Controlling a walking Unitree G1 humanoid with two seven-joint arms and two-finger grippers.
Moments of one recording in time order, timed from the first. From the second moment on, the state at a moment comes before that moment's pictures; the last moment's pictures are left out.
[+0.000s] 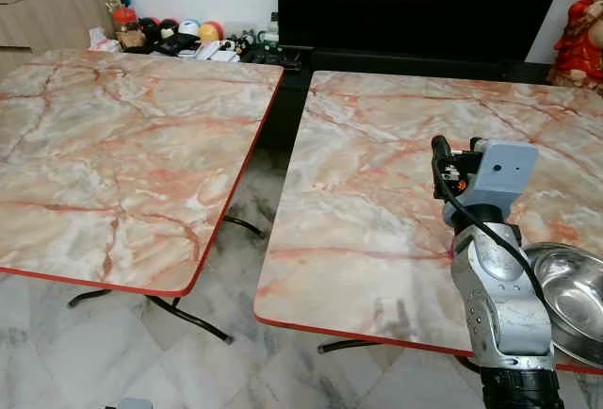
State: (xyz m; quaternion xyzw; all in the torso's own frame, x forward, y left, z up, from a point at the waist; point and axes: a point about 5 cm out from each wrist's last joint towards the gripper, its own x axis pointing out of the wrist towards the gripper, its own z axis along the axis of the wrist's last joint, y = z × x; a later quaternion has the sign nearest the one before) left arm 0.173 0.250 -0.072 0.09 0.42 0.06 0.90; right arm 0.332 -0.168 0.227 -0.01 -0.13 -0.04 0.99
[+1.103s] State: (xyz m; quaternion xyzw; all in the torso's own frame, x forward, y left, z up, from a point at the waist) left arm 0.174 0.252 -0.071 0.09 0.42 0.07 0.90; right arm 0.337 -0.152 0.231 -0.01 -0.13 -0.01 0.99
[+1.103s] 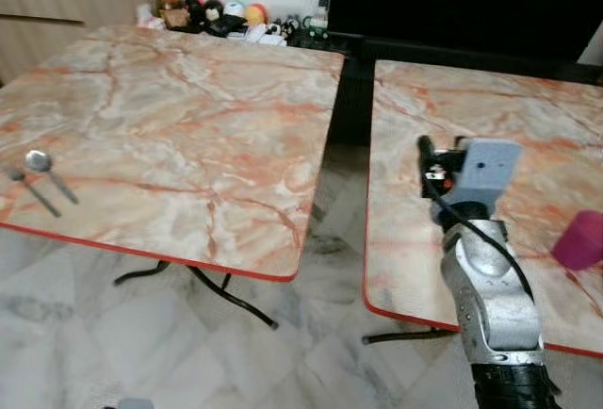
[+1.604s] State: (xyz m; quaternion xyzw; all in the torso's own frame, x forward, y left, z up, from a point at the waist) left arm 0.170 0.249 -0.074 0.08 0.42 0.06 0.90; right arm 0.336 -0.153 0.233 -0.02 -0.14 -0.01 0.99
